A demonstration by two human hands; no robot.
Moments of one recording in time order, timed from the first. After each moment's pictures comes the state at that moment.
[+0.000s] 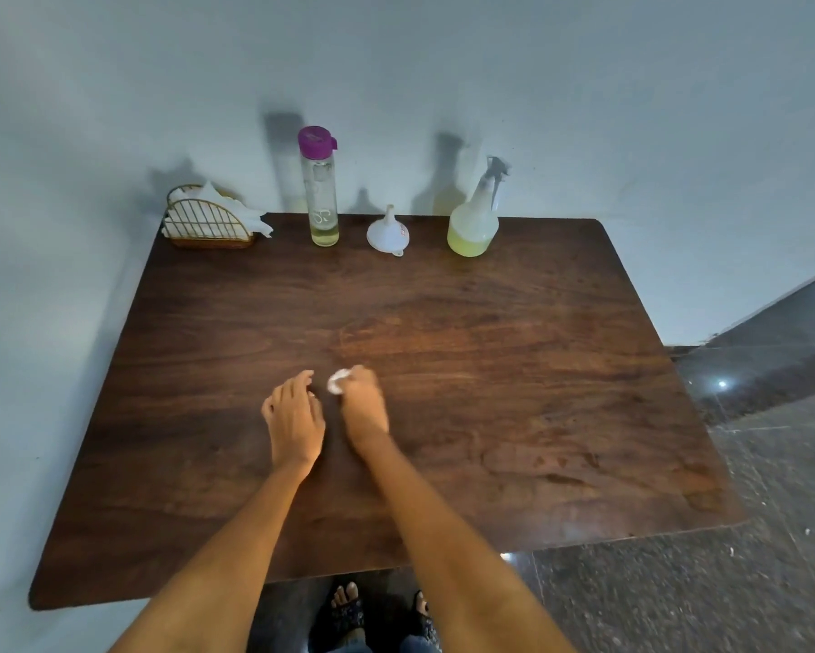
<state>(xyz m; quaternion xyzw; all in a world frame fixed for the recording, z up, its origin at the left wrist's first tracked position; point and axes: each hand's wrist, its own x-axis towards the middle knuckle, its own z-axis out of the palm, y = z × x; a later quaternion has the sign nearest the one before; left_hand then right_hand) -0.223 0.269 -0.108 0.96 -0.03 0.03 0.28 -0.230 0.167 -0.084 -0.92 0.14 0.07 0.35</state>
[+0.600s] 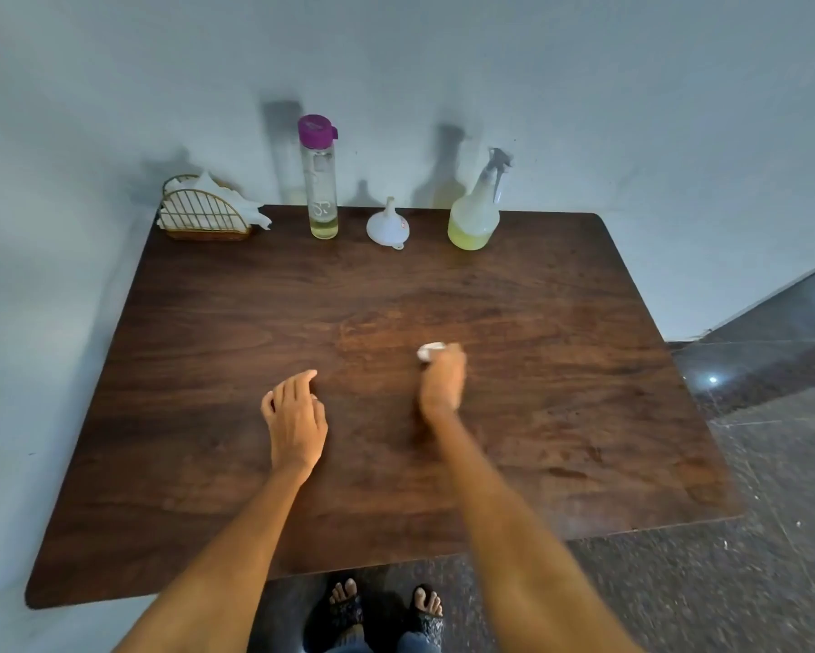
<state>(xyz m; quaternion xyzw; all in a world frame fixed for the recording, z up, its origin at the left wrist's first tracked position) -0.231 0.275 -0.111 0.96 -0.06 0.03 0.26 -0.220 0.075 -0.107 -0.80 0.39 -0.09 0.45</state>
